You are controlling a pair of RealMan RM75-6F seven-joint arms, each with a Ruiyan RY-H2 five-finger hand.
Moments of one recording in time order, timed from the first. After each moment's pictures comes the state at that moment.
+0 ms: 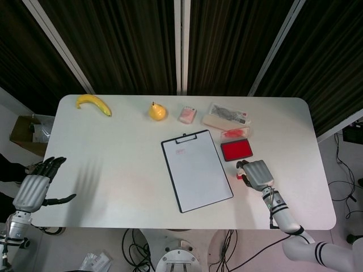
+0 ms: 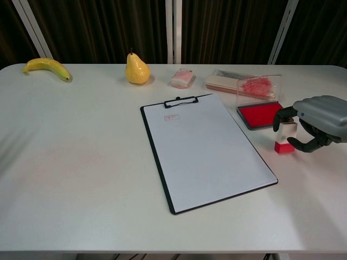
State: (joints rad) left arm -0.16 -1.24 0.04 -1.34 1.60 1.43 -0.21; right arm 0.50 -1.58 0.02 -1.28 -1.32 1.06 -0.25
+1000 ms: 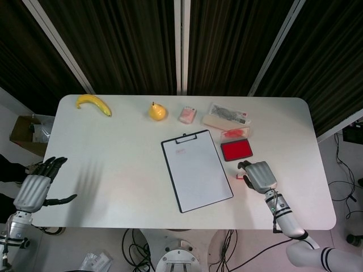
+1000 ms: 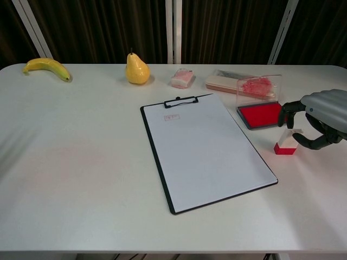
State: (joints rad) left arm -0.17 -1.23 0.04 -1.35 1.60 1.43 -0.20; right arm 0.46 -1.53 0.02 -1.36 -1.37 1.11 -0.27
